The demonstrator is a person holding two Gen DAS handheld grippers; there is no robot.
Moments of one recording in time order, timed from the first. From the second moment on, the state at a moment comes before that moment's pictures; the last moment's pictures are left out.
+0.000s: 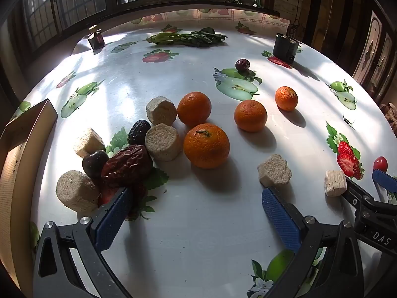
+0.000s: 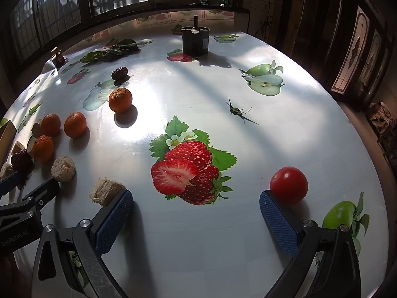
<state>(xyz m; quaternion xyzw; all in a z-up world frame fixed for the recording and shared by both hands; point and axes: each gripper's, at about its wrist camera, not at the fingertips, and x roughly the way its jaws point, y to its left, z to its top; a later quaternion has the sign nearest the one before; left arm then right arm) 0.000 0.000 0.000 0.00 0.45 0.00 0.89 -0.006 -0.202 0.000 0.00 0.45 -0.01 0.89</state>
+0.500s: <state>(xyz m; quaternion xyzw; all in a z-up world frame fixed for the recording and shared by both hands) 0.000 0.000 0.000 0.00 0.45 0.00 0.89 -0.008 -0.201 0.001 0.00 0.45 -0.01 0.89</state>
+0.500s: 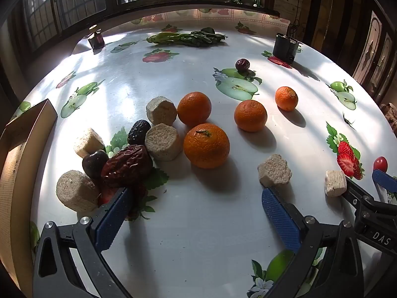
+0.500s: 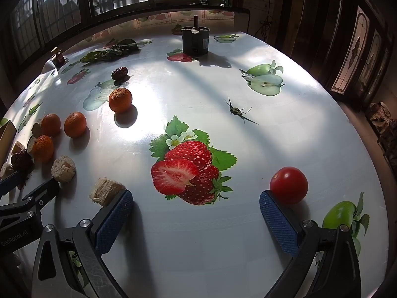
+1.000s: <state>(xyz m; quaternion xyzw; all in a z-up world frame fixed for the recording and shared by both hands) -0.002 0.000 0.000 0.01 0.47 -0.03 0.88 -0.015 -0.197 0.002 0.01 0.47 -0.02 0.88</state>
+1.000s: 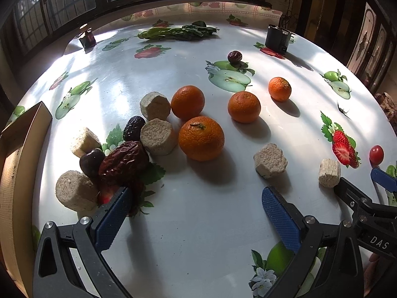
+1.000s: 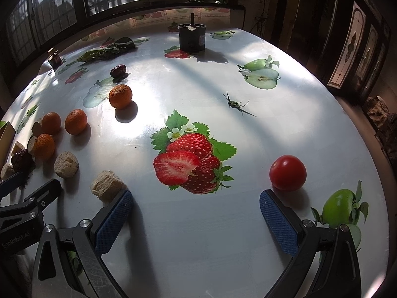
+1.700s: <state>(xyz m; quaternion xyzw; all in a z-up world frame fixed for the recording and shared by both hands) -0.087 0.036 0.099 0.00 0.33 -0.02 0.94 -0.088 -0.176 0.071 0.02 0.34 -0.06 0.94</state>
